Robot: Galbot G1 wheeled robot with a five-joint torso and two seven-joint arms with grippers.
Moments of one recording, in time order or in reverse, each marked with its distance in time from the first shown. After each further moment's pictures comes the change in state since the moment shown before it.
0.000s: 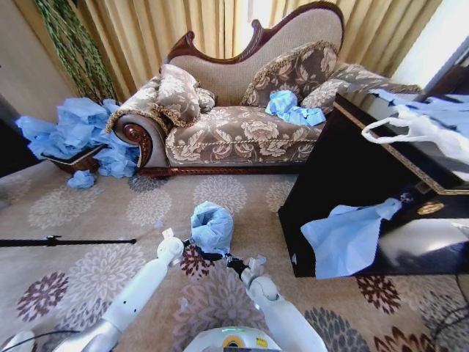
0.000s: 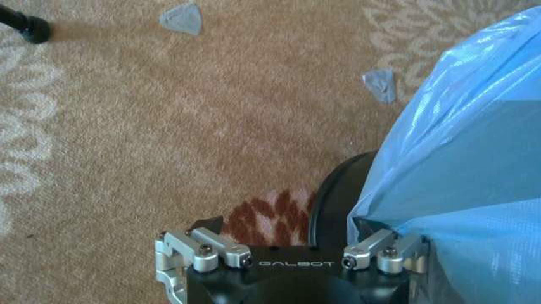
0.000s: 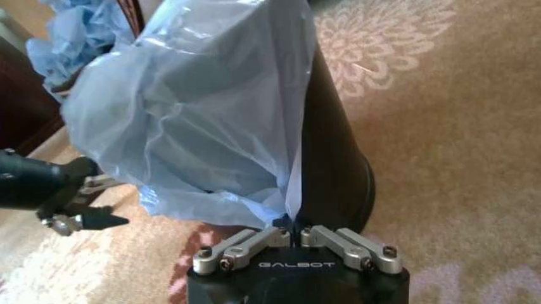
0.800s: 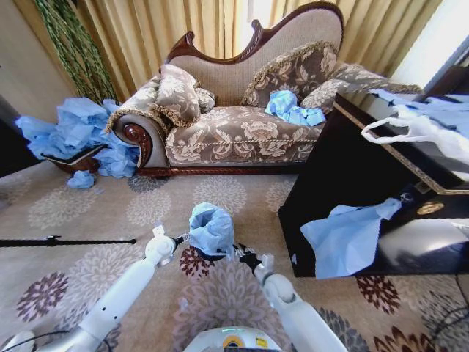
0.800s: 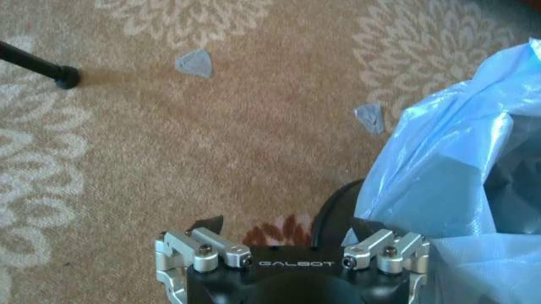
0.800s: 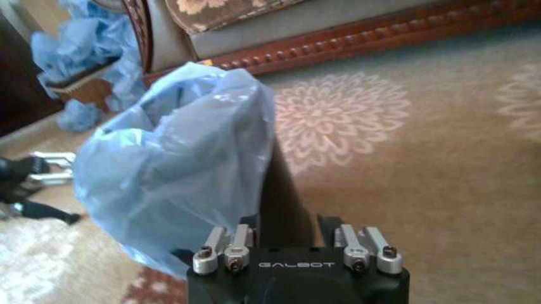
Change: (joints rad) left arm 0.062 0.129 -0.045 -0.165 -0.069 0.003 -0.010; right arm -0.121 -0.161 0.105 0.284 -0.145 -0.009 0.011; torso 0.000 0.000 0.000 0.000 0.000
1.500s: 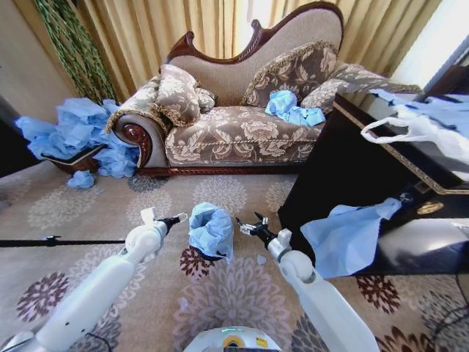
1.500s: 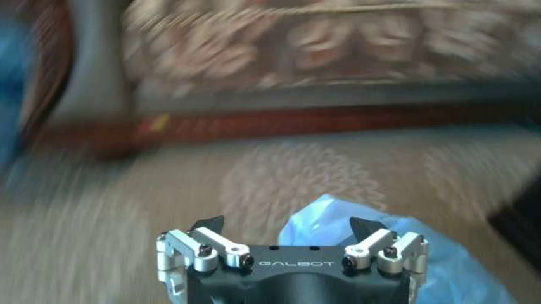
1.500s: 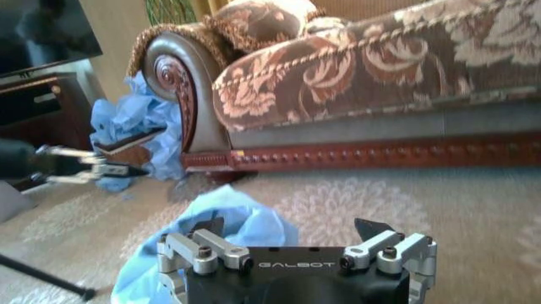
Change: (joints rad) left arm -0.046 0.255 0.090 -0.256 0.561 -0.080 0.494; right arm 0.049 -0.078 0.029 0.218 0.022 0.004 -0.025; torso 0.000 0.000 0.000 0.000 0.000
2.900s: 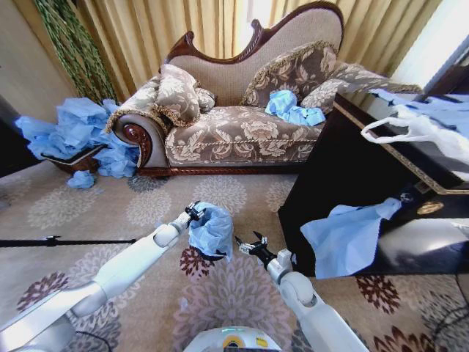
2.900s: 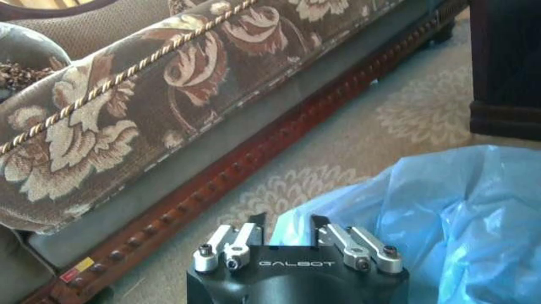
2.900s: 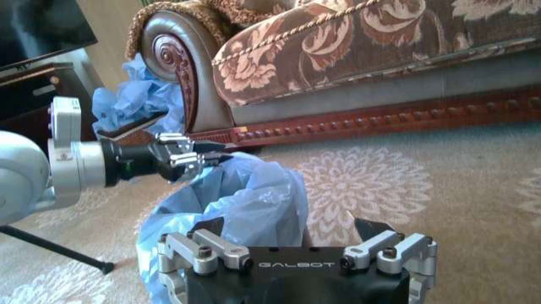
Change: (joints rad) left arm -0.318 -0.168 0.342 0.530 0.544 -0.367 0.294; right arm -0.094 0.009 0.004 -0.002 -0.007 0.024 -0.016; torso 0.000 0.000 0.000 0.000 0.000
